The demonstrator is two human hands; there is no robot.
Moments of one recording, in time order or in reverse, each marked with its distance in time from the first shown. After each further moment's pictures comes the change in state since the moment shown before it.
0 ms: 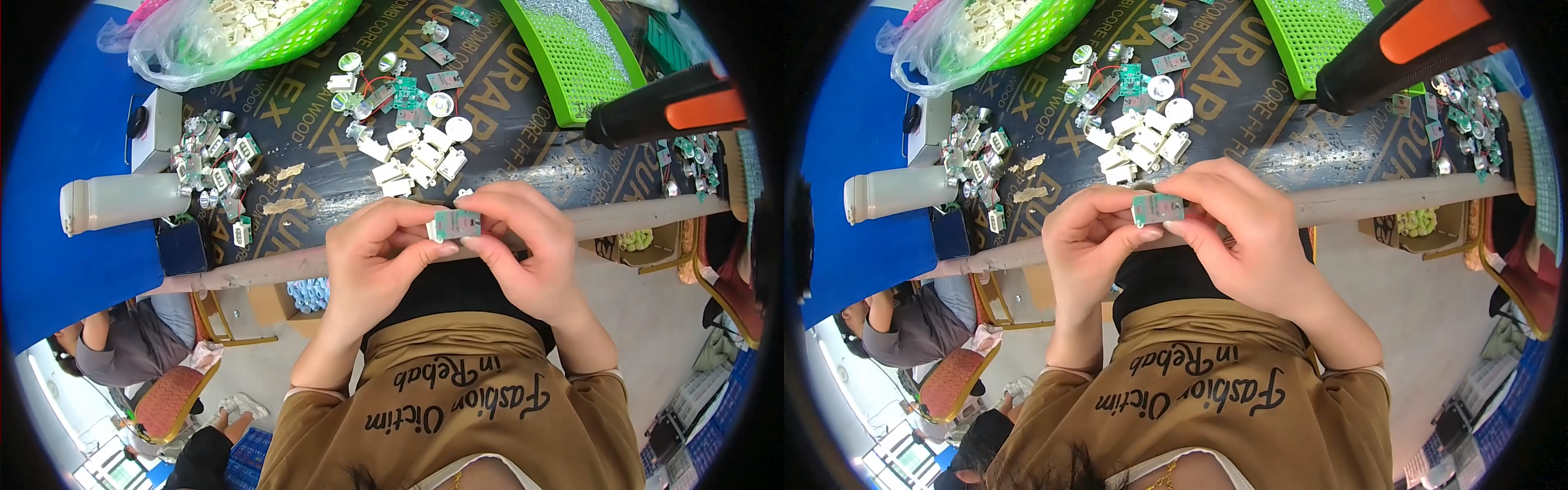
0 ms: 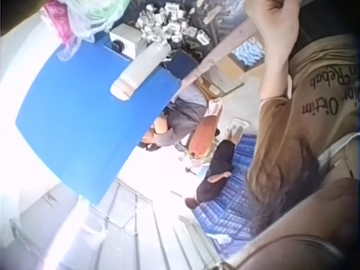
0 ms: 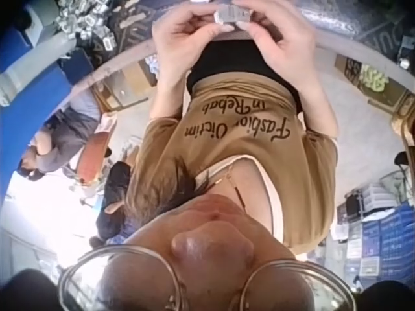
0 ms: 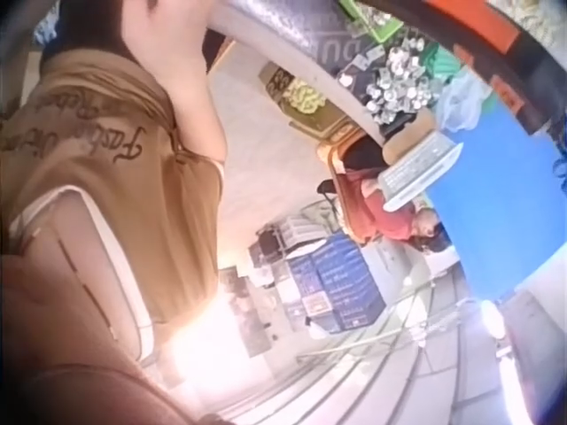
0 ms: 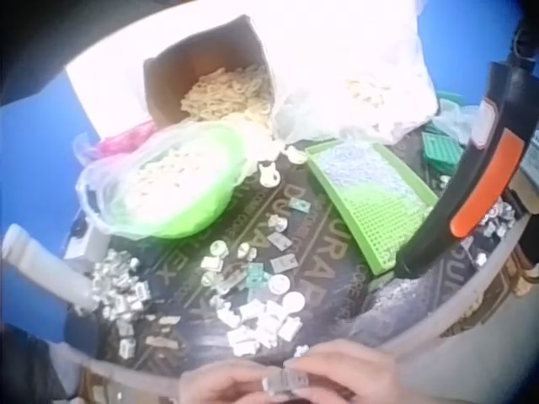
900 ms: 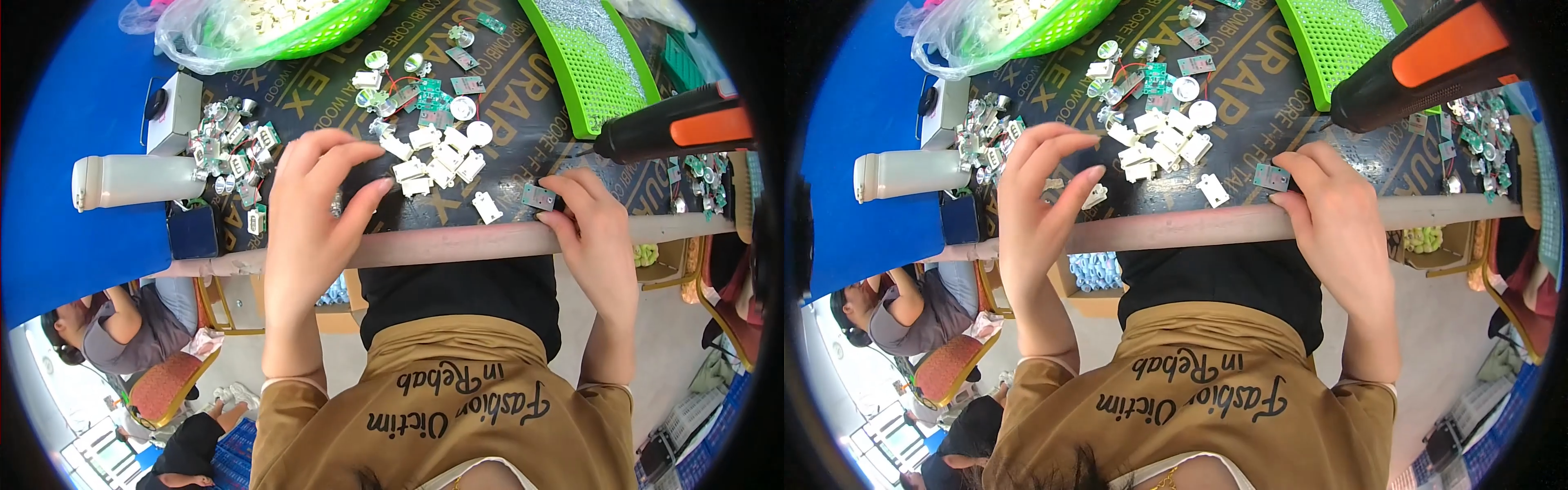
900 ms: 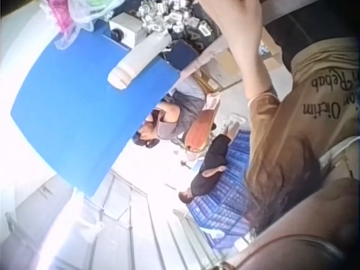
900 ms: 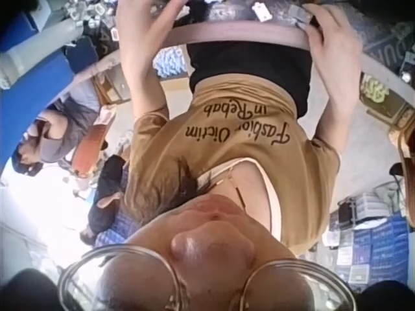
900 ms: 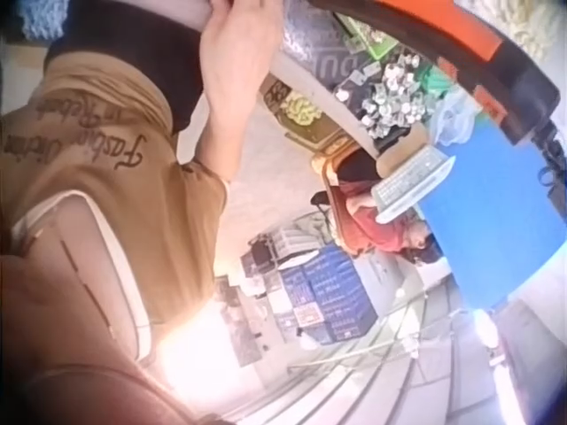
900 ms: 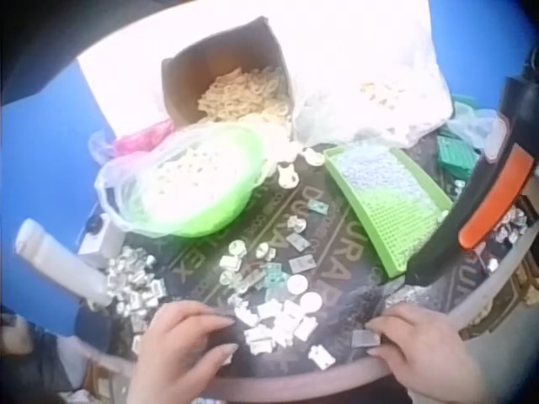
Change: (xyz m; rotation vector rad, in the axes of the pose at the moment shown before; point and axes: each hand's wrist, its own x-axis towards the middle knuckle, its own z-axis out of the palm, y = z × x) left_hand 0.027 0.039 -0.048 1.113 0.115 0.378; right_hand 0.006 -0.005 -0.050 -0.734 -0.124 0.119
